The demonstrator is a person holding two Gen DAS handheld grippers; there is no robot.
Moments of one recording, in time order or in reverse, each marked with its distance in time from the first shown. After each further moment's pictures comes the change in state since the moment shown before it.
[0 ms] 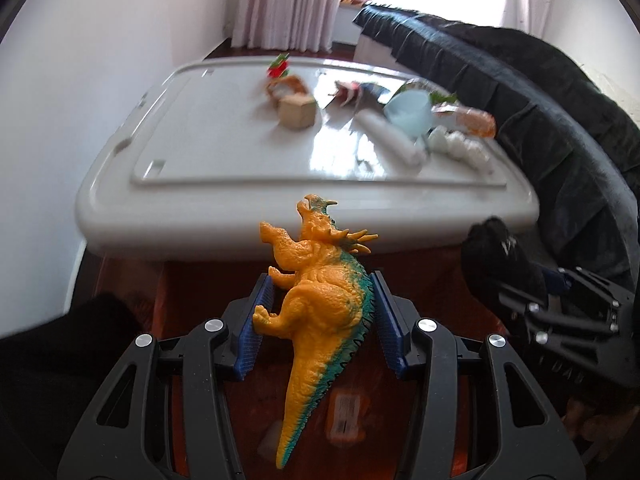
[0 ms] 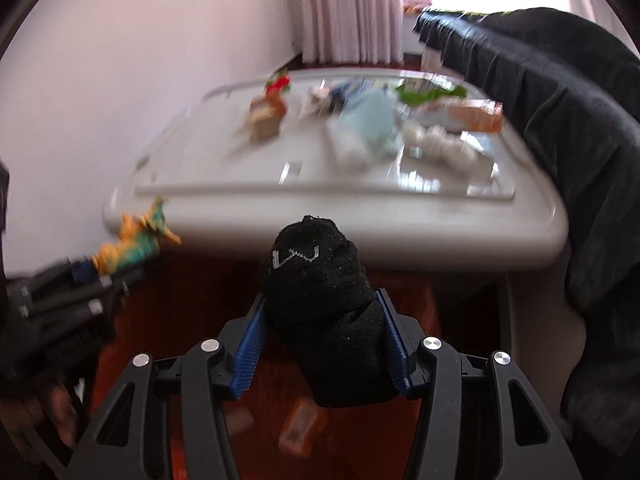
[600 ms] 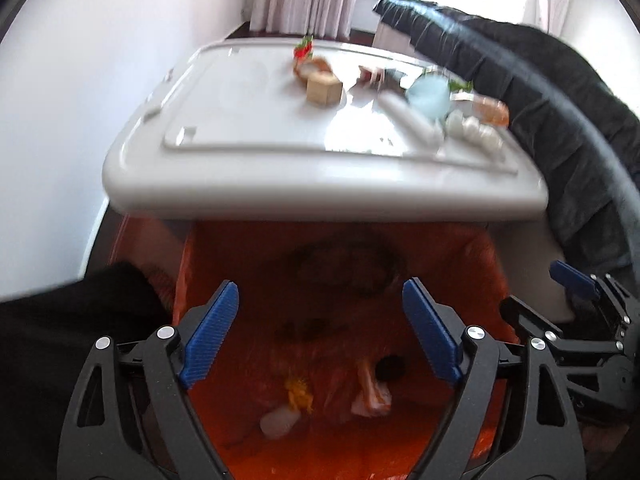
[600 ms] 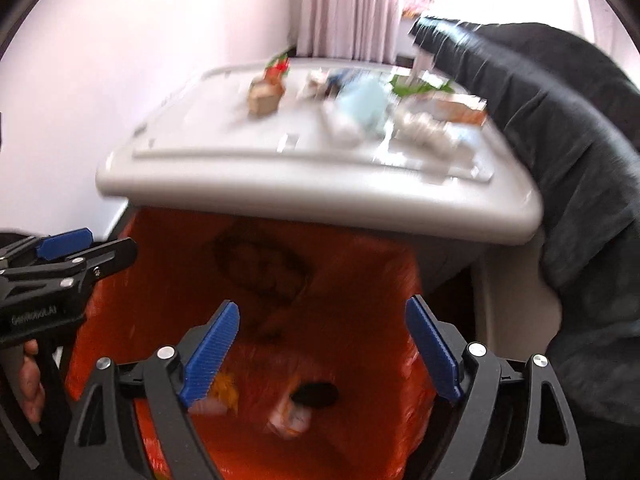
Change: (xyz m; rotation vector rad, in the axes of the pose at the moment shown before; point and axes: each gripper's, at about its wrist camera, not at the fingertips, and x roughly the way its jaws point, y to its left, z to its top) left arm -0.016 0.011 -0.003 -0.032 0.018 0.026; right arm -0.024 0.009 -0.026 -0.040 -0.030 -0.095
